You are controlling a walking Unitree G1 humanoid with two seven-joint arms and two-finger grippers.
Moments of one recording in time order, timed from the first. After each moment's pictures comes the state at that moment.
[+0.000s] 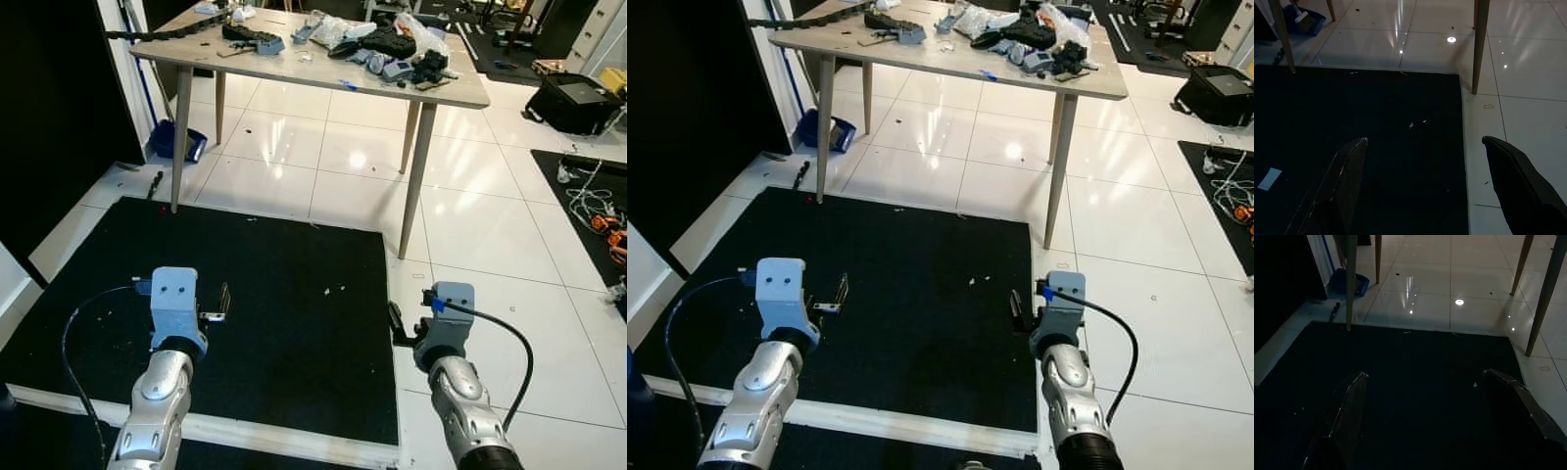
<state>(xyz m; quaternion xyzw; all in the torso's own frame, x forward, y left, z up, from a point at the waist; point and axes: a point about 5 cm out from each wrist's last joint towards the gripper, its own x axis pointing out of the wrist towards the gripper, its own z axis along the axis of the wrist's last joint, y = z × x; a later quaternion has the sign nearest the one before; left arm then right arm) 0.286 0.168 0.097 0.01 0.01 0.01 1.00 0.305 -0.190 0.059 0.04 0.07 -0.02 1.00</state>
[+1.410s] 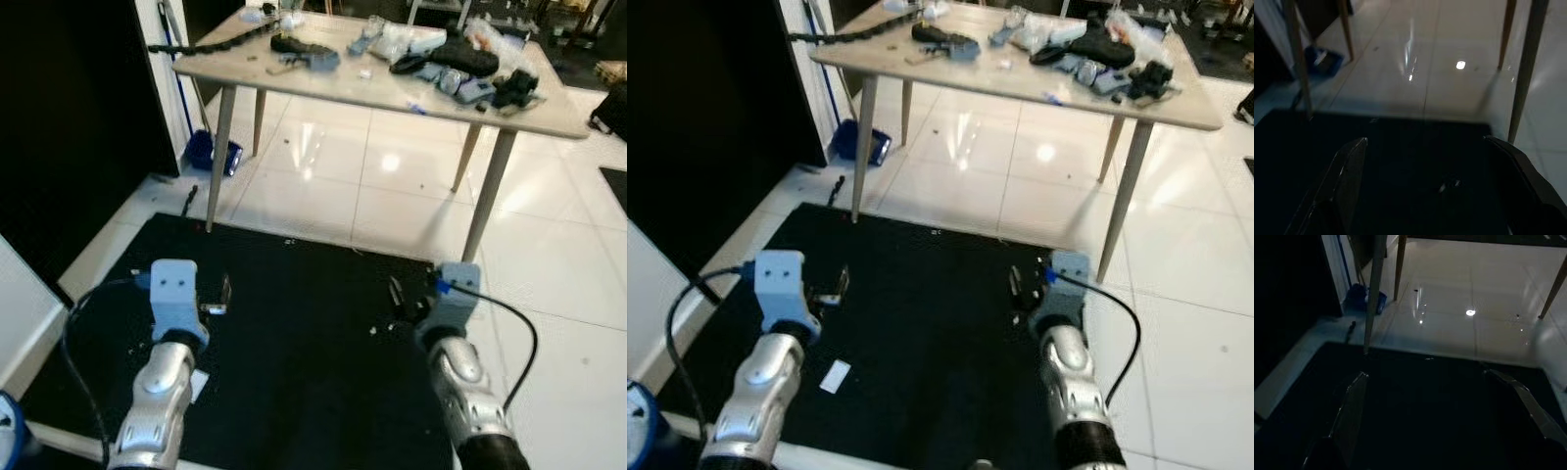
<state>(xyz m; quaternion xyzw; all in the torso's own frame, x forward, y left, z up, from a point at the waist) 0.291 0.161 0.107 0.01 -0.01 -0.01 1.00 0.318 -0.195 0.093 0.05 0.01 -0.04 1.00</state>
